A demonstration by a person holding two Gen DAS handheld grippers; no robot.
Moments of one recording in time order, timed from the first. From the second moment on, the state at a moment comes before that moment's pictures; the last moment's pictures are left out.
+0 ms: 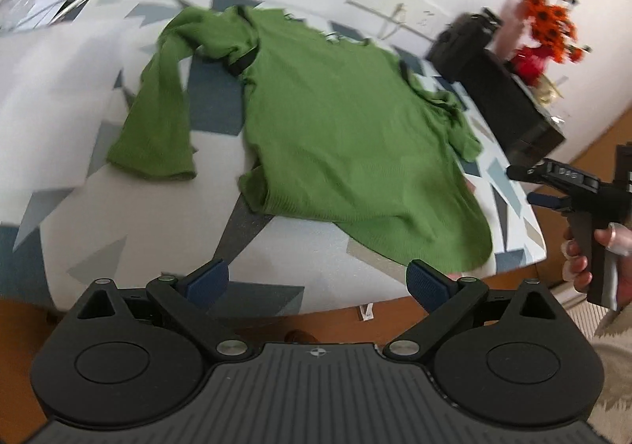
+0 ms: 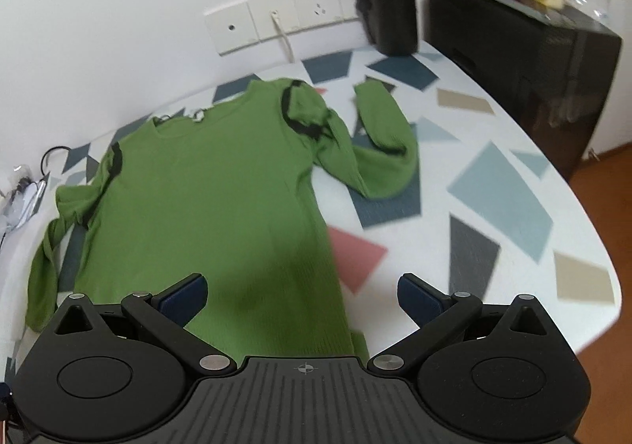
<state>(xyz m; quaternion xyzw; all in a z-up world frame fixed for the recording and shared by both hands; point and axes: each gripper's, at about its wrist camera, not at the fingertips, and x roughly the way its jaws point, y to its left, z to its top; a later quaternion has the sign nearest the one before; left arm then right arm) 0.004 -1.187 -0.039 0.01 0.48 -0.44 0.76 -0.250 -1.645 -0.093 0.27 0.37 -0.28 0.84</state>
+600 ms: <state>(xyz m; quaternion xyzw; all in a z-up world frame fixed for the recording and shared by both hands) 0.013 -1.262 -0.106 0.27 0.31 -0.50 0.76 -0.241 -1.618 -0.161 0.19 0.44 -0.25 0.84</state>
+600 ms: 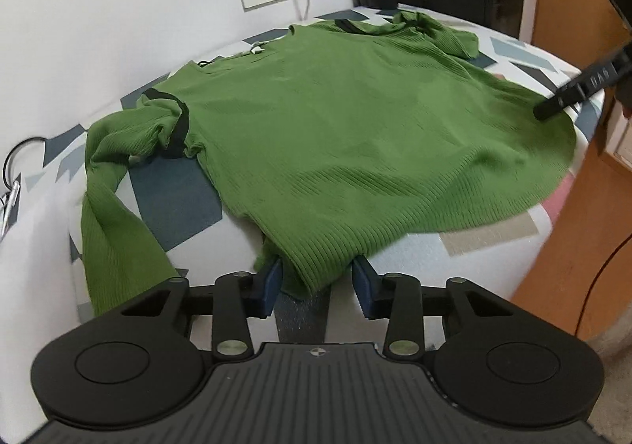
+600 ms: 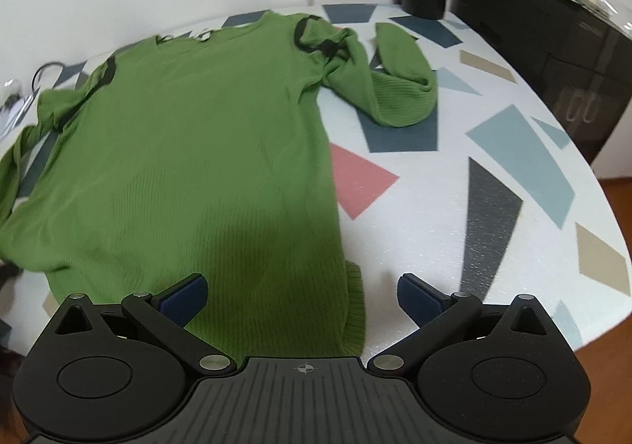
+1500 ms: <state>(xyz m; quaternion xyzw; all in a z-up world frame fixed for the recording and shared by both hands) 0.005 -1.289 -0.126 0.21 0.34 -0.46 0.79 -0.222 -1.615 -0.182 0.14 0.43 -0.25 0.85</state>
